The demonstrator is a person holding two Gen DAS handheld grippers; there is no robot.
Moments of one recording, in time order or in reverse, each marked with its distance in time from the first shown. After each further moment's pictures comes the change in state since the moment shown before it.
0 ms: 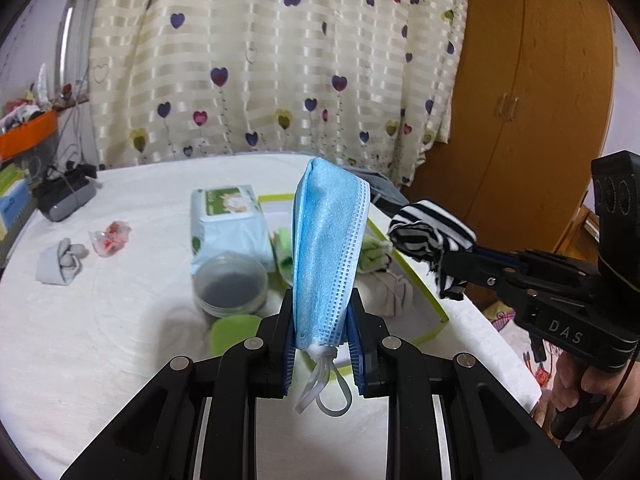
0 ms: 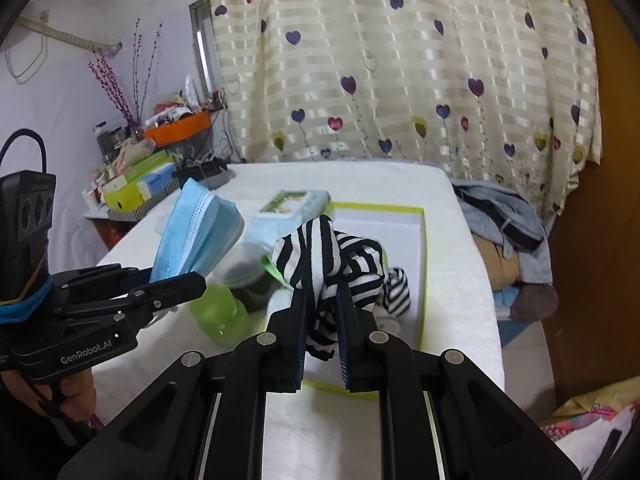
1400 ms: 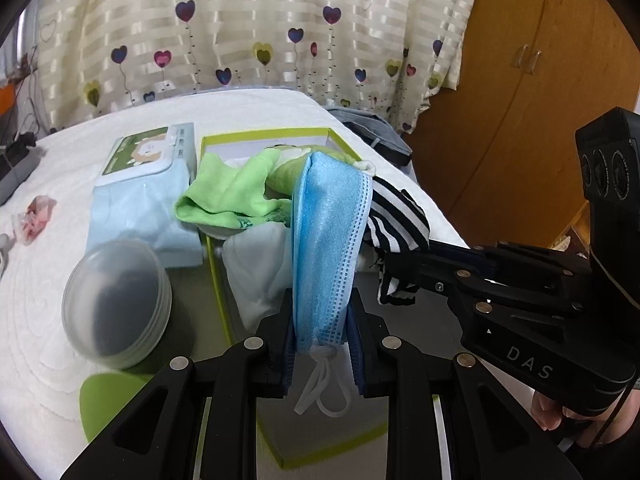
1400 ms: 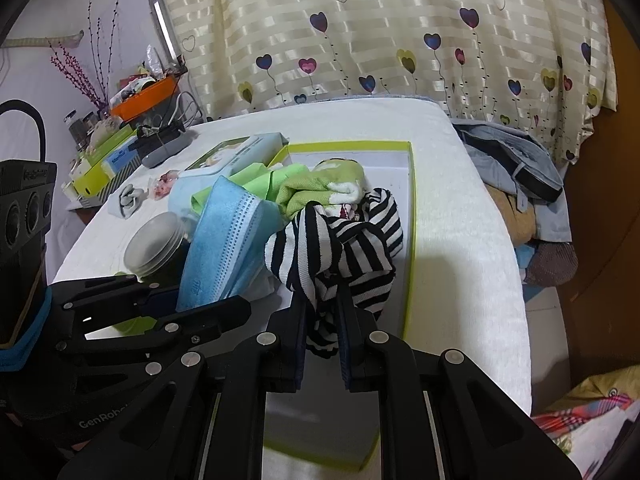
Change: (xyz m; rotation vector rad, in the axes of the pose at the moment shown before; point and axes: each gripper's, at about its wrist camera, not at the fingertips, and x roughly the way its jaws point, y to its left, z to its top) left arm 0.128 -0.024 0.007 -0.008 0.200 -0.015; right arm 0.096 -0.060 -0.004 0.072 0.164 0.019
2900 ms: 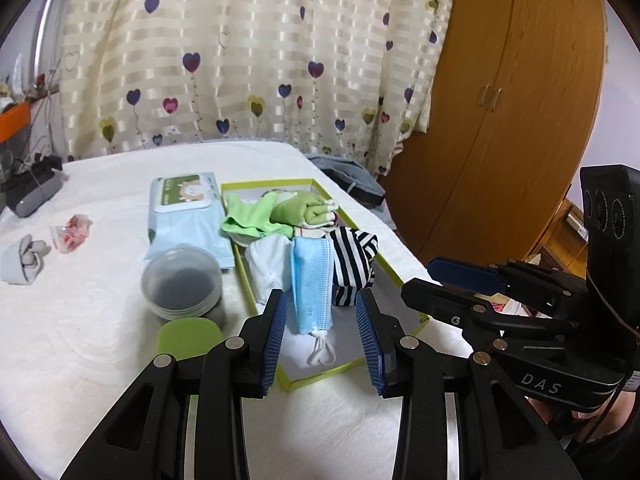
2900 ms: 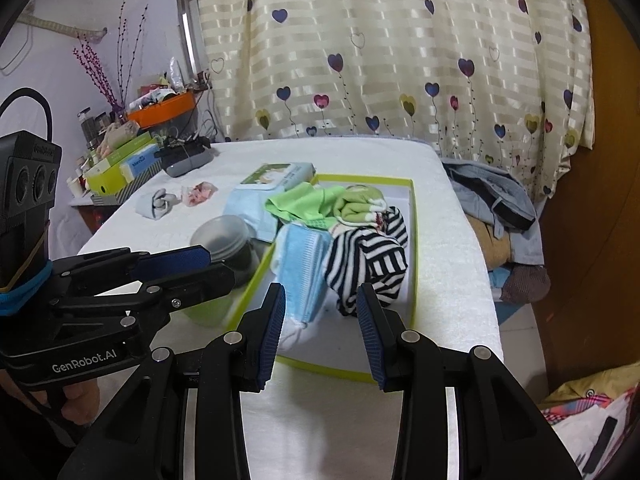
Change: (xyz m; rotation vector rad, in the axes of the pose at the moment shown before) left arm -0.102 0.011 -0.028 0.016 -0.176 -0.068; right arm -0.080 0.059 -0.027 -0.068 -0.115 -0.071
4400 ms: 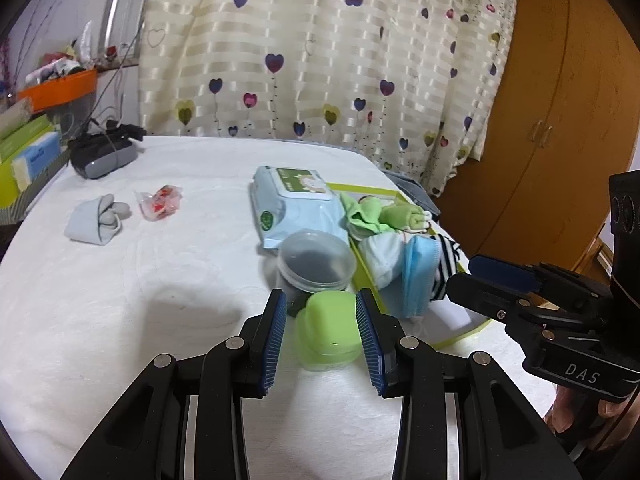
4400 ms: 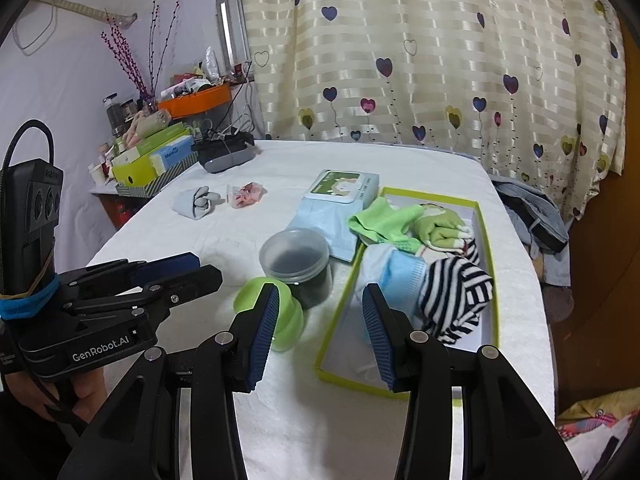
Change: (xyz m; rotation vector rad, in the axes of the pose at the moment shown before) left arm -0.038 0.089 -0.018 -0.137 -0.038 0.138; right arm 0.019 0.071 0.016 -0.066 0.003 0.070
